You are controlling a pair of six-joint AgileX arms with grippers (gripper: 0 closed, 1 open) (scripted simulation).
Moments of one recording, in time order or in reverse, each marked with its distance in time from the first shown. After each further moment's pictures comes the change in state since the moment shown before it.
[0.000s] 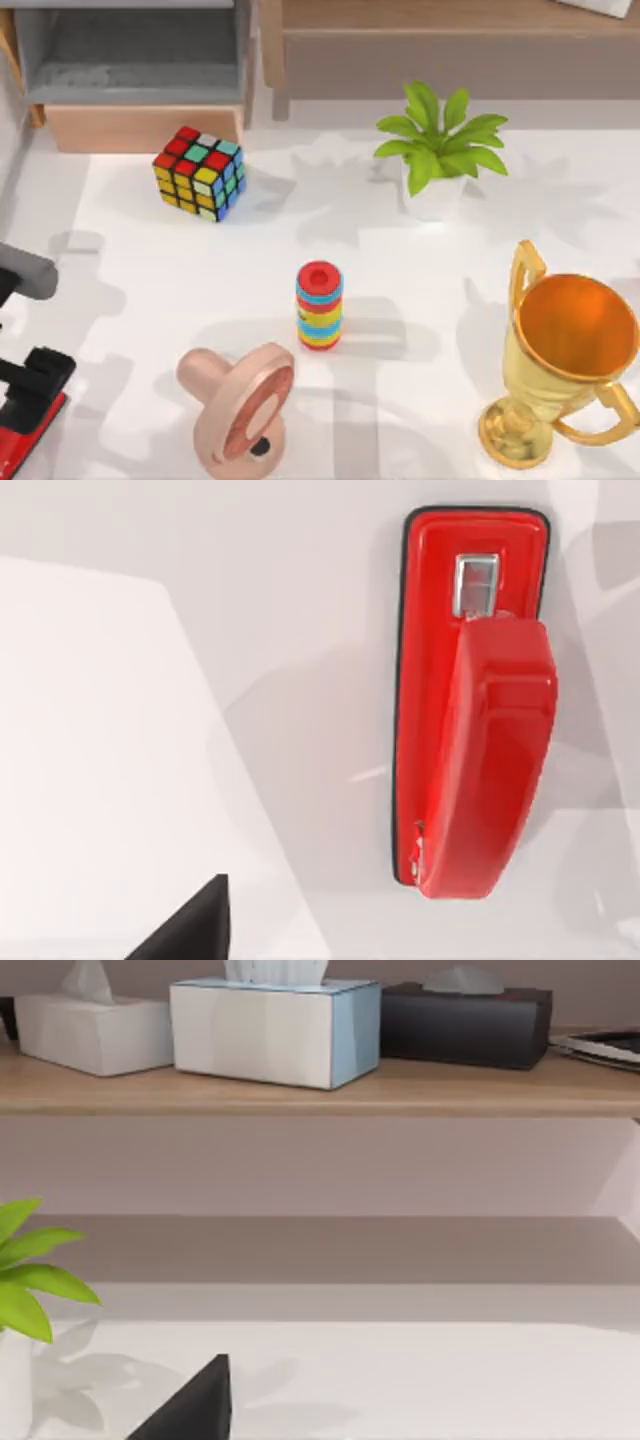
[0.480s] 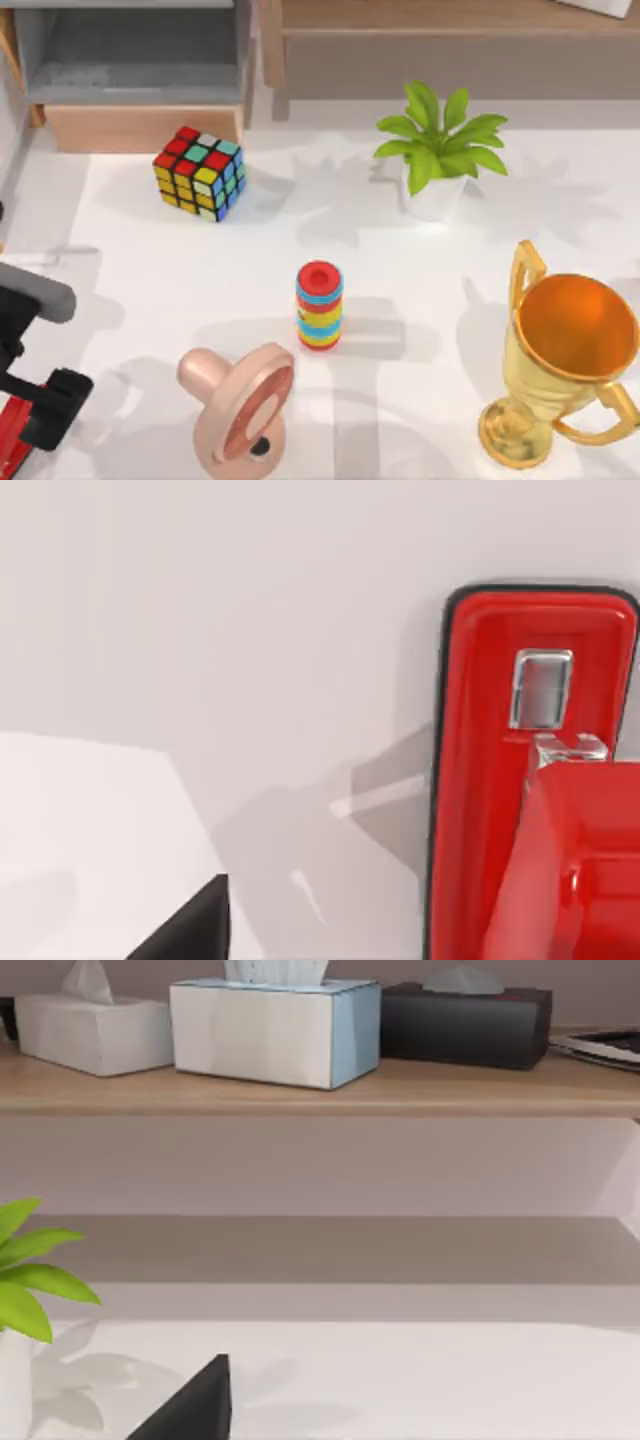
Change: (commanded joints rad) left arm 0.004 0.088 -0.126 0.227 0.000 0.004; right arm 0.000 0.000 0.000 0.000 0.000 0.000
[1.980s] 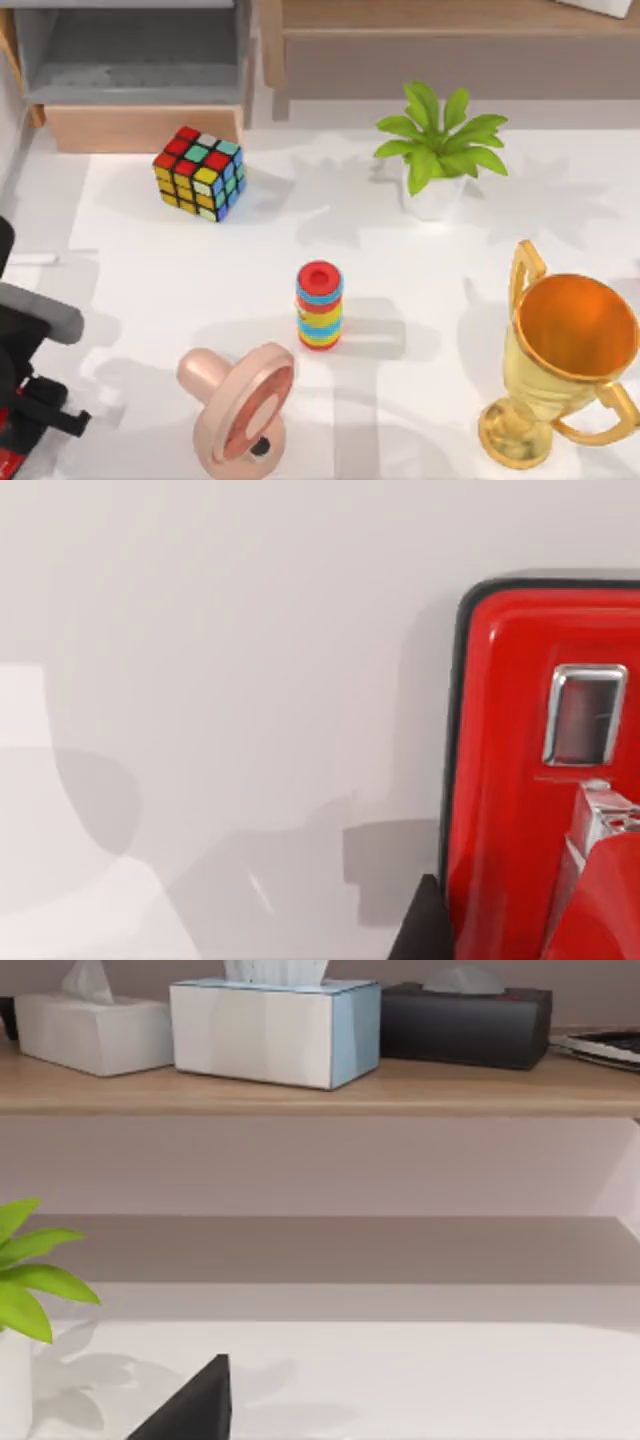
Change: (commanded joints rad) left arm 0.001 0.053 -0.066 0.106 0.000 0.002; right arm 0.000 0.000 0.000 0.000 0.000 0.000
